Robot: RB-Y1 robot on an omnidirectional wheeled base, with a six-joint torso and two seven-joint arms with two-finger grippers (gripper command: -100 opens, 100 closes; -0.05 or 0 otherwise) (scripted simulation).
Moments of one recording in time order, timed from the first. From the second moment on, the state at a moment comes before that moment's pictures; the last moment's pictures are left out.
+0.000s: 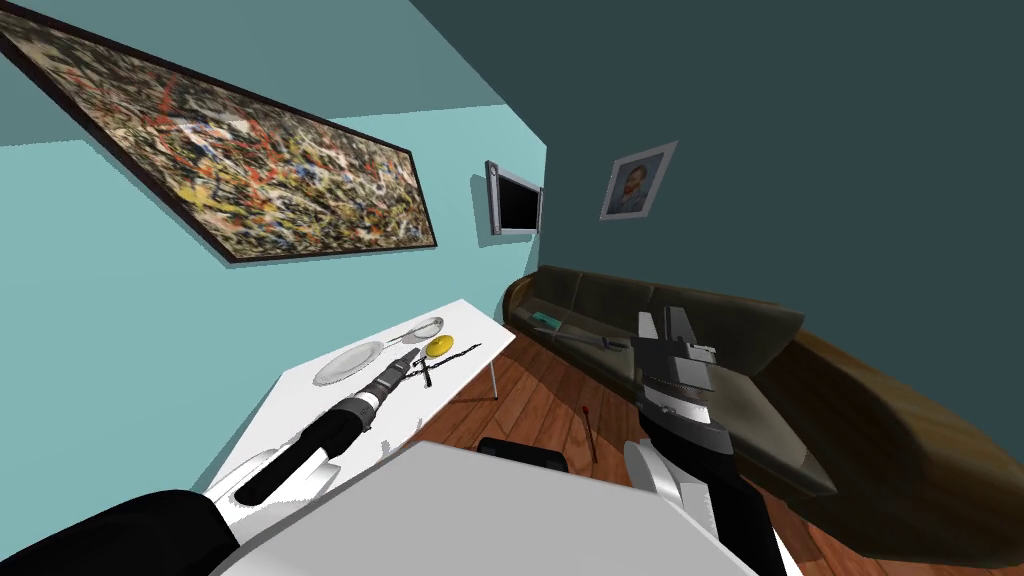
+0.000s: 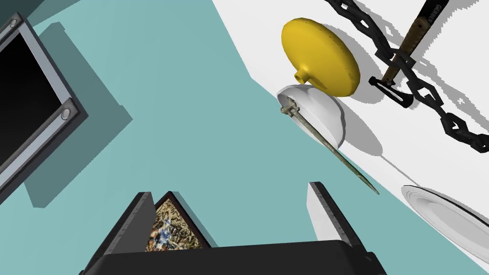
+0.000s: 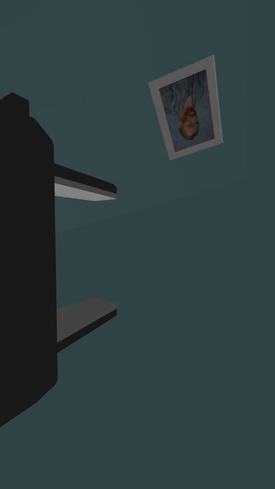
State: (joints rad) left arm 0.87 0.56 0.24 -2.27 0.13 0.20 -0.12; right arm 0.54 0.01 0.04 -2.39 -0.03 -0.51 0.10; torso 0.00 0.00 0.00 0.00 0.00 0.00
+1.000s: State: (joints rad) left arm 1.00 0.71 0.25 -2.11 0.36 0.44 -0.18; right arm 0.54 0.01 0.04 -2.39 -0.03 -0.51 0.10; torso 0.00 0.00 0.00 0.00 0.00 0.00
